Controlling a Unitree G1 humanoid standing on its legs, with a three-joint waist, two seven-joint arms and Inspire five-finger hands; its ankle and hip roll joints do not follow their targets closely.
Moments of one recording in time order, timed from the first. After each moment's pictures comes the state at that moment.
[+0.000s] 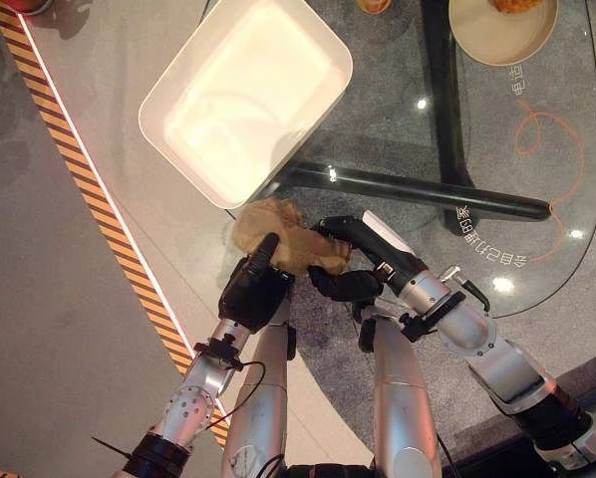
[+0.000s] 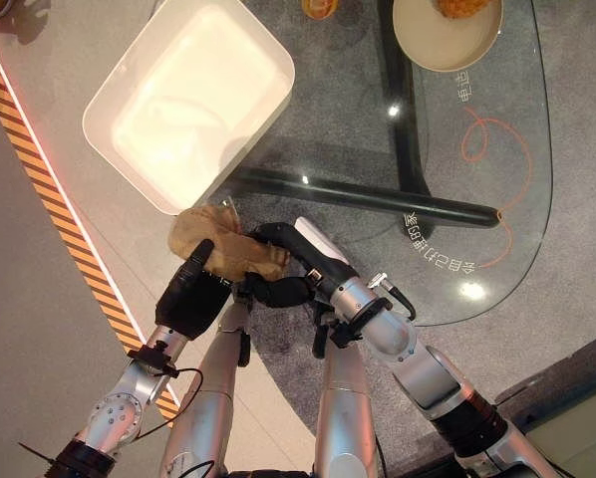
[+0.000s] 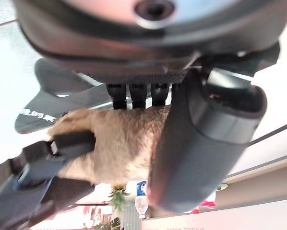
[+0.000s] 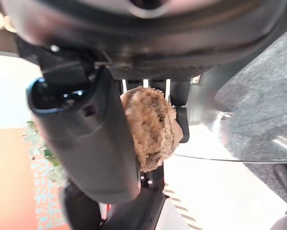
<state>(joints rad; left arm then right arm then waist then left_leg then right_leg) -0.07 0.40 -0.33 0.06 -1.59 -0.07 -0.36 -0.30 -0.67 0.46 -0.28 0.05 0.01 0.05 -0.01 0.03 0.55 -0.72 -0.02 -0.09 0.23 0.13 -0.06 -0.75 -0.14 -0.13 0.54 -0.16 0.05</state>
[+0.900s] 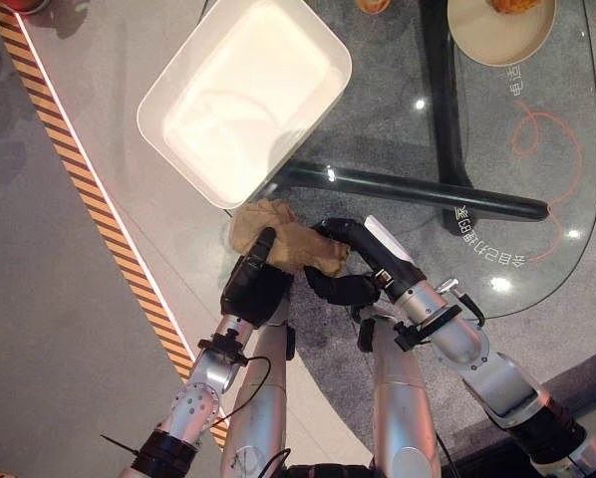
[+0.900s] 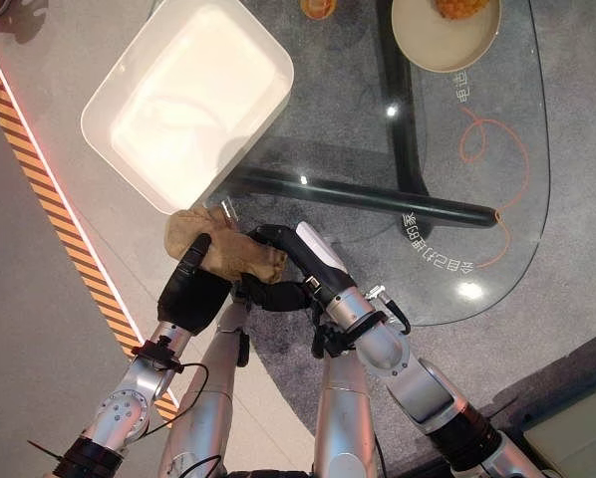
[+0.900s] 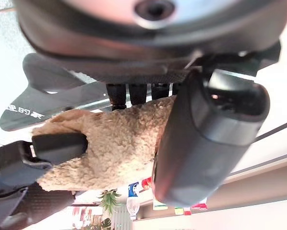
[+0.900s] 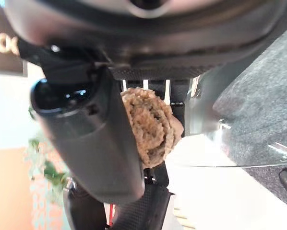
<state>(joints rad) -0.08 0.35 -0.32 0.06 -1.60 -0.08 -0.34 -0.22 -0.62 0.47 -0.29 0.05 -0.03 -0.09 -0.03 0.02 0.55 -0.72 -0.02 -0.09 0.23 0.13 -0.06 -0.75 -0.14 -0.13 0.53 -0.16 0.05</state>
